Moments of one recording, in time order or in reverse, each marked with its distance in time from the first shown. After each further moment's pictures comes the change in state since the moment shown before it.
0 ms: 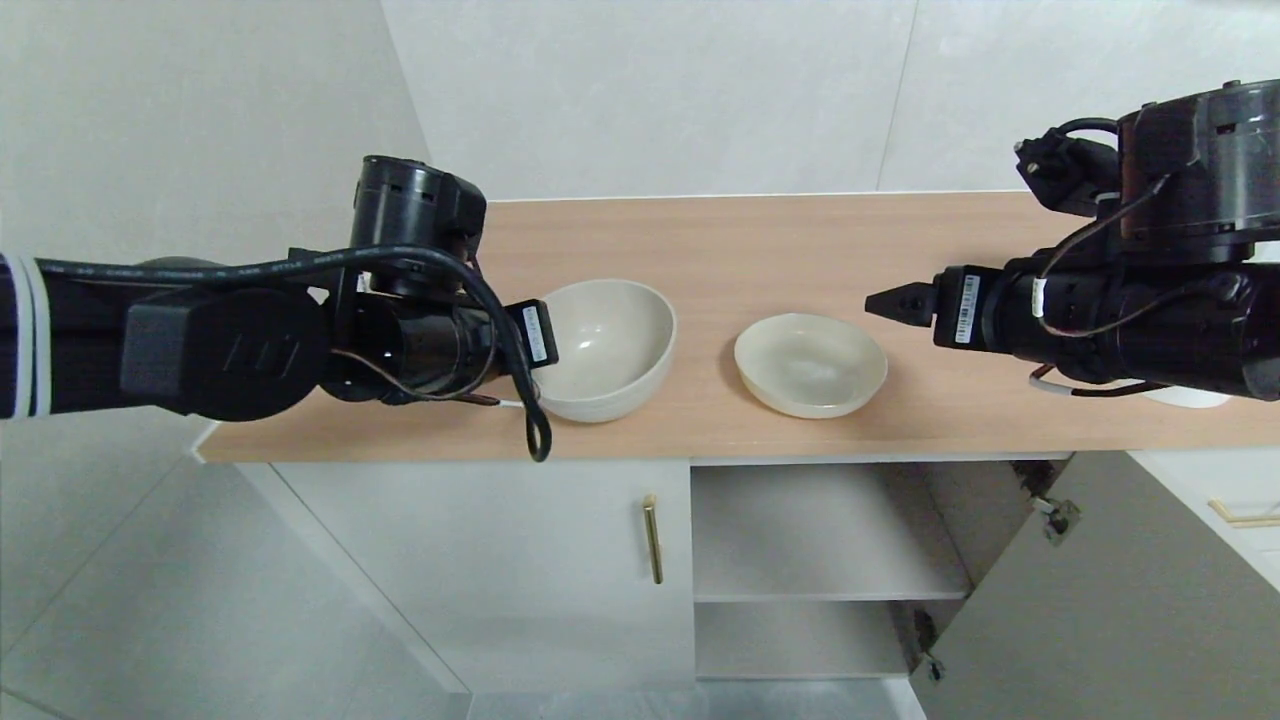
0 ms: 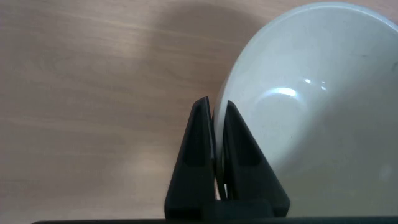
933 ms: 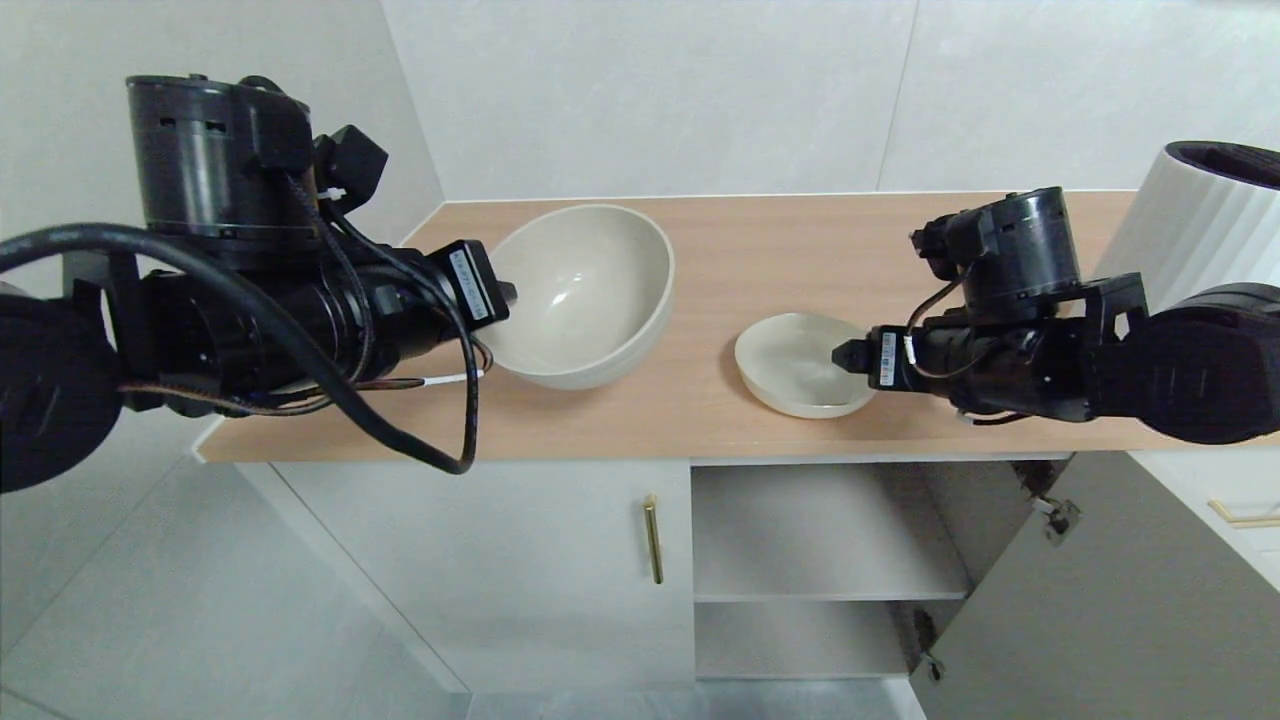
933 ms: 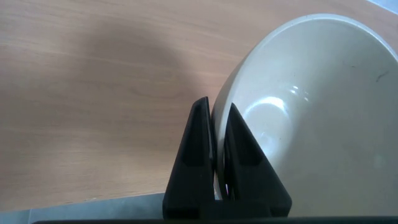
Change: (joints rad) left arm 0.000 -0.224 0.179 -0.201 -0.148 -0.031; right arm -0.005 0.216 -0.063 -0.003 -0.135 0.019
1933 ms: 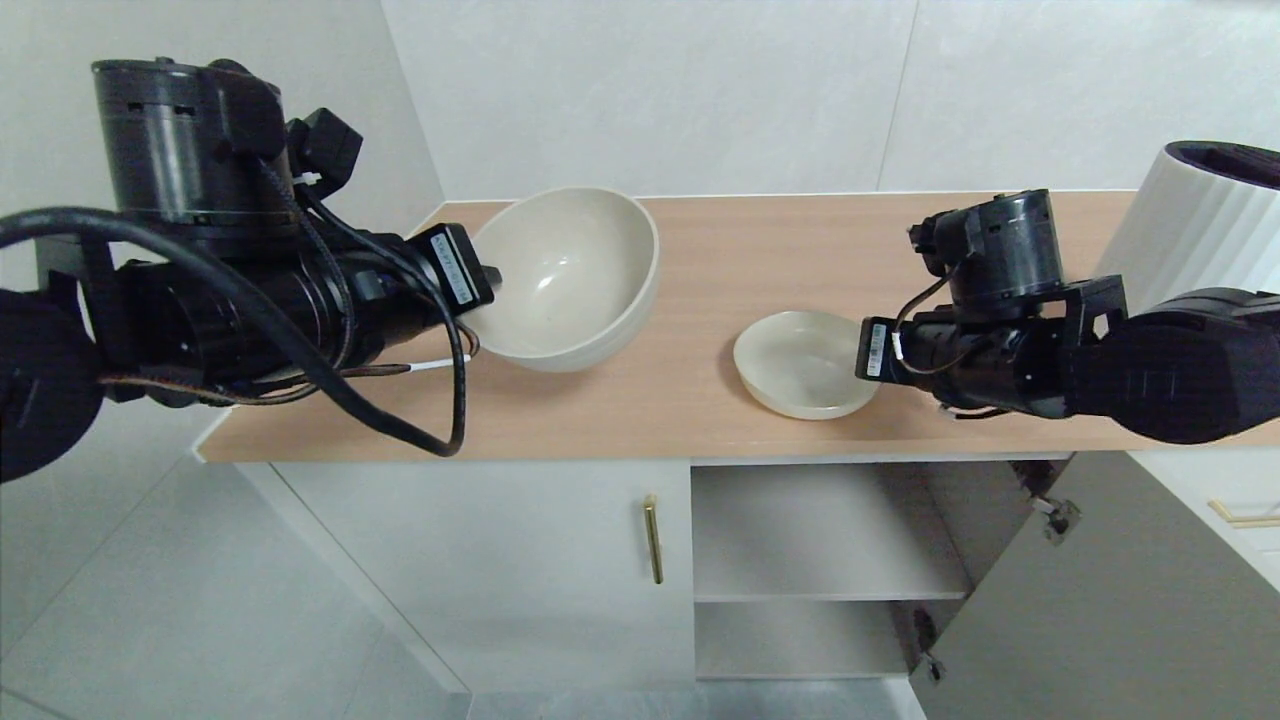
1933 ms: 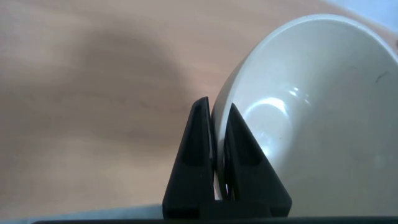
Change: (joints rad) left arm 0.025 -0.010 -0.004 -0.029 0.013 -0.004; right arm 0.000 0.024 -0.013 -0.047 0.012 0.061
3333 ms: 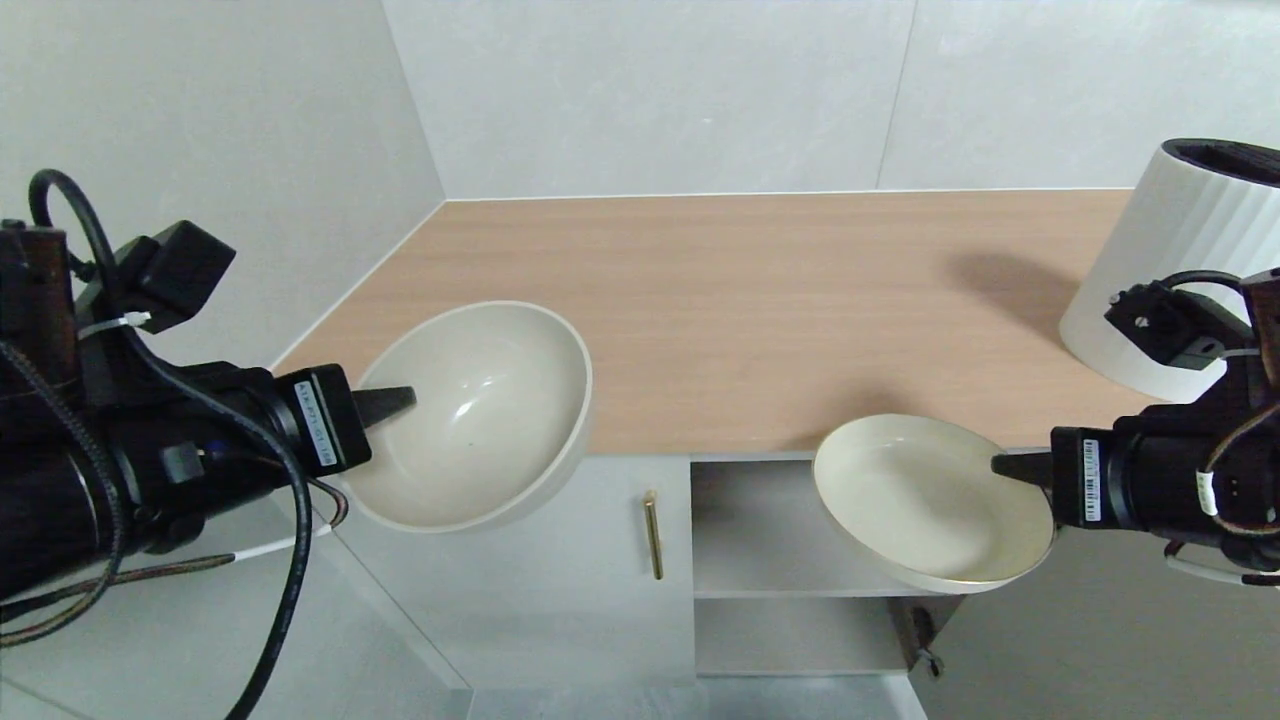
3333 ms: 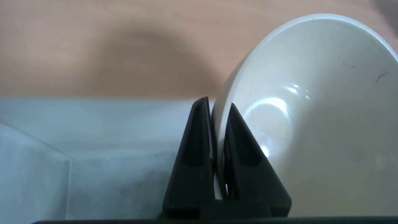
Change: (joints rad) left arm 0.006 -0.306 0.360 0.058 -0.036 0.063; right arm 0.023 -0.489 0.416 0.203 0.210 0.020
